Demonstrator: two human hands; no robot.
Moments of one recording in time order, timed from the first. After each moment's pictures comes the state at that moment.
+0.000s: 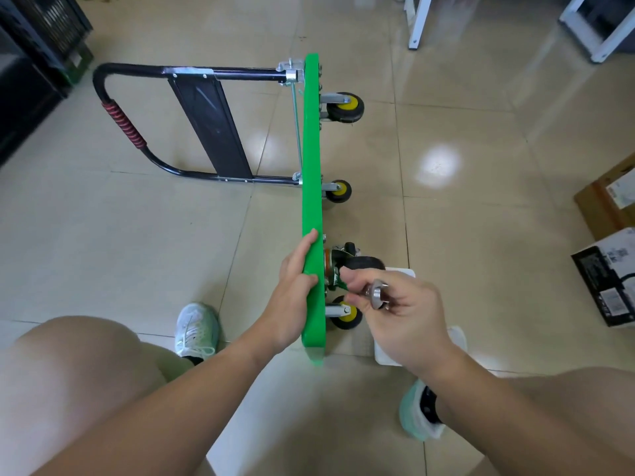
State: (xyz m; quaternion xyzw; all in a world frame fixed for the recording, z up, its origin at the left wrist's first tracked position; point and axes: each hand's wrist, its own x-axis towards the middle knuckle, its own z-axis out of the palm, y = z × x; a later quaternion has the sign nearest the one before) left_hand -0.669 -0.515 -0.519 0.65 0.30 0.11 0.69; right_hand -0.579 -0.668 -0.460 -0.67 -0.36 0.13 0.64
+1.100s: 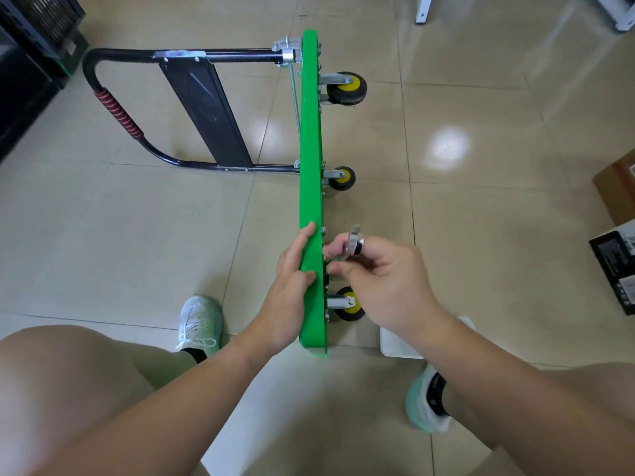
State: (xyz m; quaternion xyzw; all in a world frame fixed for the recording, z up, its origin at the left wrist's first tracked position) left_hand -0.671 -0.514 -0.521 0.66 0.28 0.13 0.68; right_hand -0.558 -0.629 -0.460 -0.67 -0.33 0.23 0.62
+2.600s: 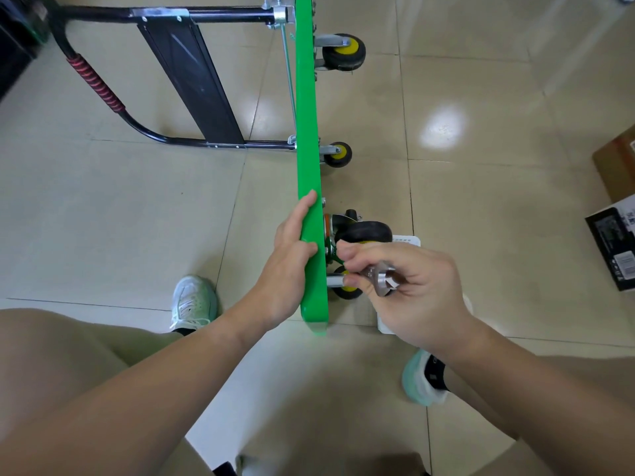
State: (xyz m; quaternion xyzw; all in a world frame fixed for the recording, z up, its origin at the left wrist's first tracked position) left_hand -0.670 -0.516 -0.513 0.67 0.28 0.11 0.68; right_hand -0.572 -0.673 -0.469 -0.65 -0.46 0.10 0.60
